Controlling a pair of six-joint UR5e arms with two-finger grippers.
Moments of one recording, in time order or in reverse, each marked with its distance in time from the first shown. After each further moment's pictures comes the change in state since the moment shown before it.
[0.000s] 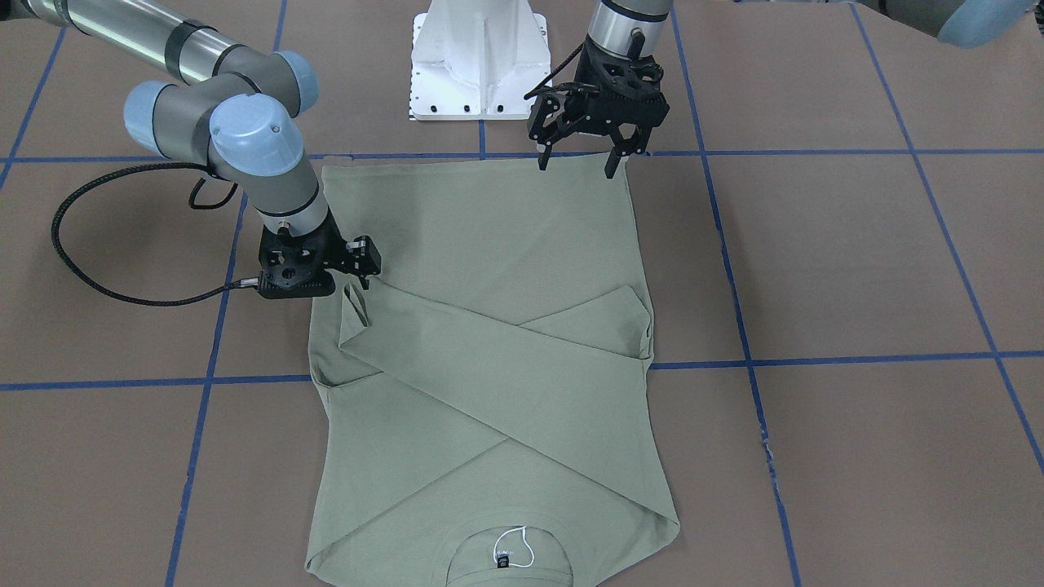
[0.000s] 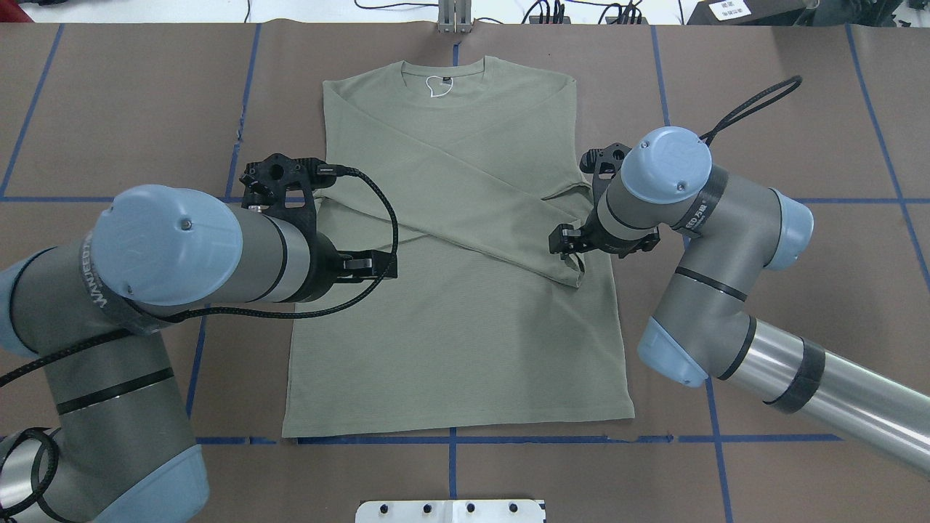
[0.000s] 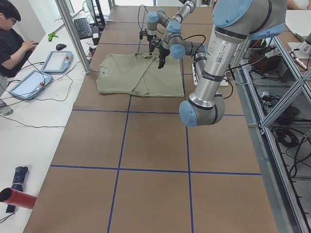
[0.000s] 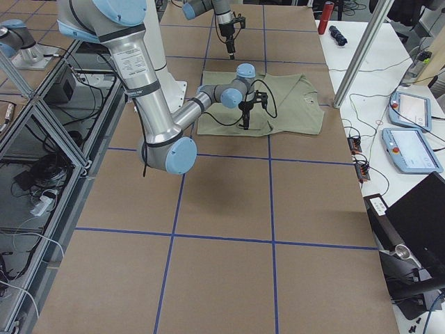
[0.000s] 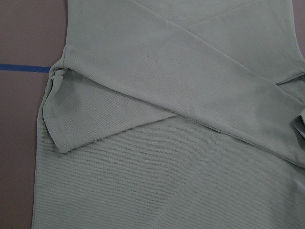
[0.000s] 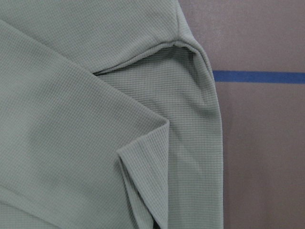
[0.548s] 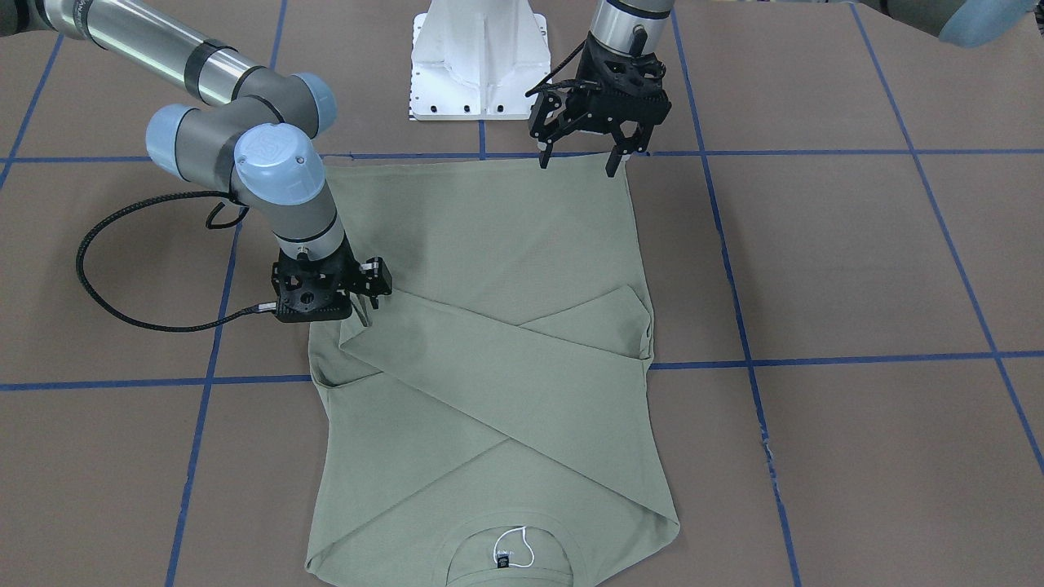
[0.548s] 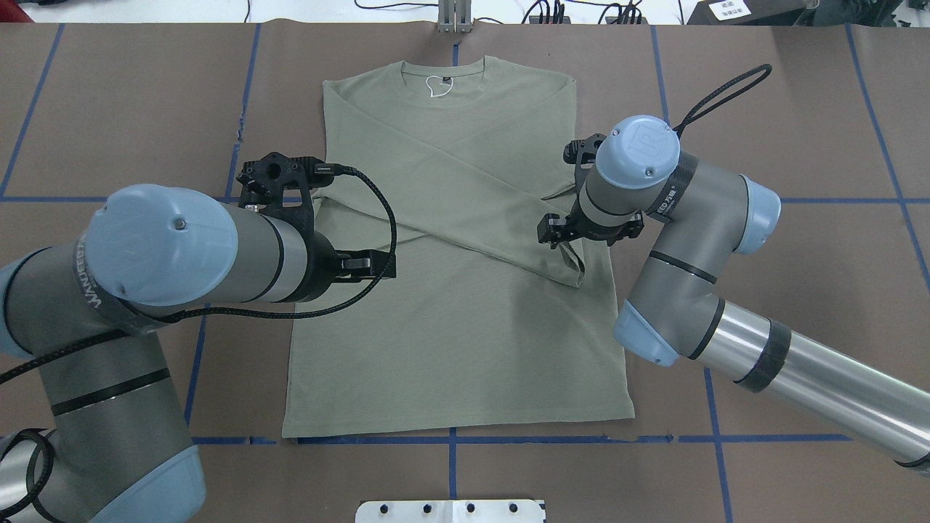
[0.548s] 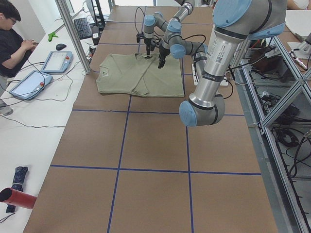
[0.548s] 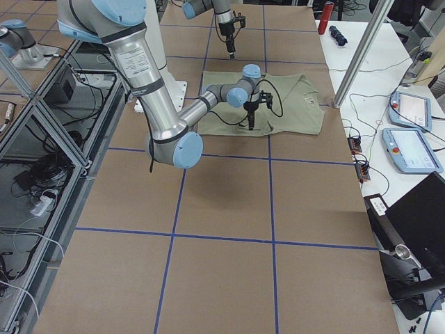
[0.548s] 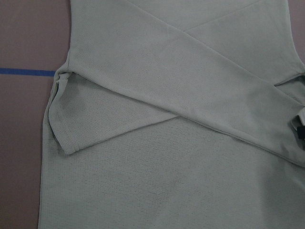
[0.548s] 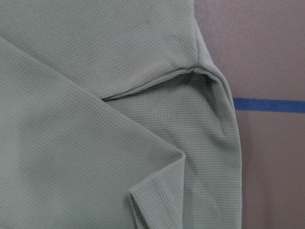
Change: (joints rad) left arm -0.001 0.001 -0.005 0.001 0.000 0.001; right arm 0.013 0.068 -0.094 0.001 -0.006 -0.036
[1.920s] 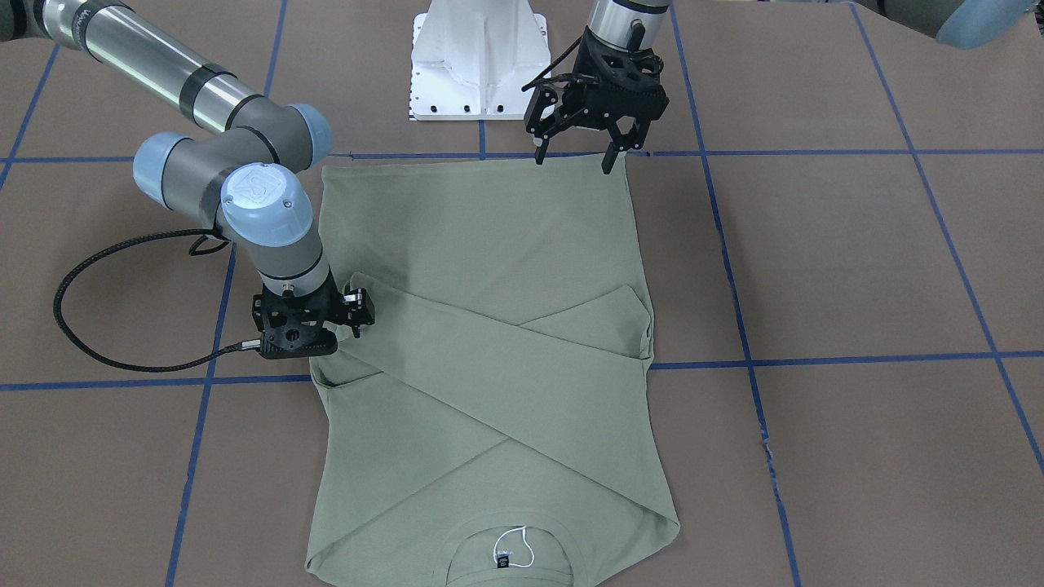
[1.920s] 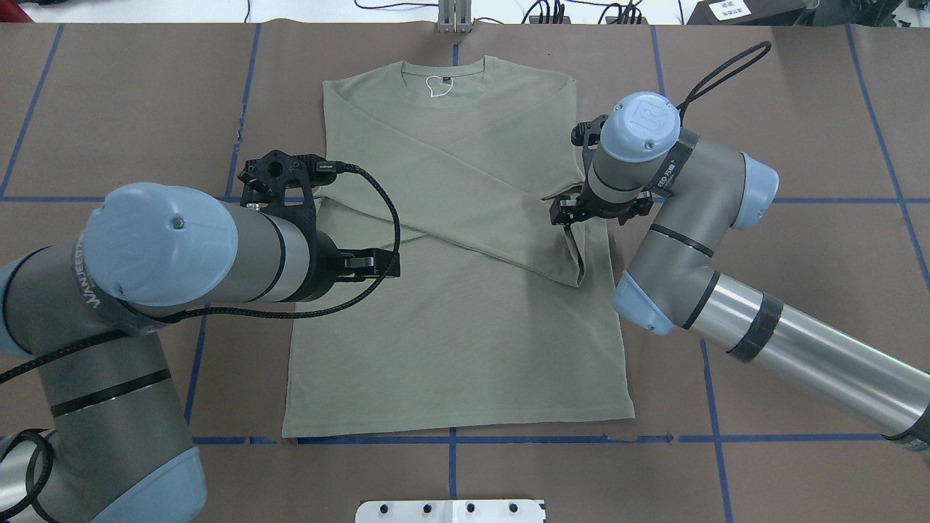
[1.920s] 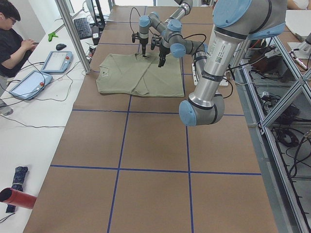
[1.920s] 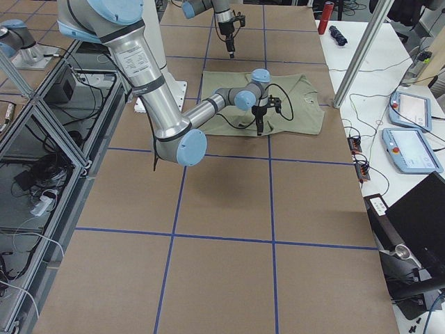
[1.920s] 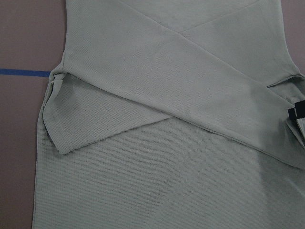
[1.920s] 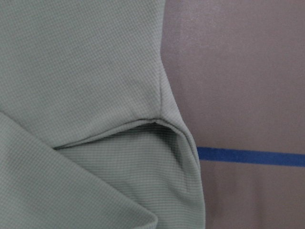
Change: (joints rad) left arm 0.002 -0.010 -0.005 0.000 0.000 -0.008; right arm 0.050 0.029 -0.093 0.002 0.008 -0.092
